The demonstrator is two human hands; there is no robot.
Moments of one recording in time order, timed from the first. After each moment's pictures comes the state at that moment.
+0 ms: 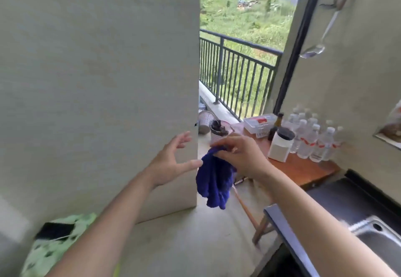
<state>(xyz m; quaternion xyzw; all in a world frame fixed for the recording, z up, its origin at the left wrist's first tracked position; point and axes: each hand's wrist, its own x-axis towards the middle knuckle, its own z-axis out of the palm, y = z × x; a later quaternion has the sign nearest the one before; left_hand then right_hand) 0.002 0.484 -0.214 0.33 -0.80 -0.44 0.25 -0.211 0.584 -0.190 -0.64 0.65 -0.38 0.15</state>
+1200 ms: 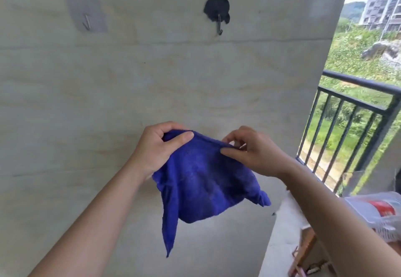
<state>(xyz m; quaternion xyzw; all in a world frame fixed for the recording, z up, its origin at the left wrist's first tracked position) 0.044 0.057 -0.098 0.35 -0.70 -0.39 0.49 -0.200 0.103 -0.107 -0.74 0.57 -0.33 0.11</state>
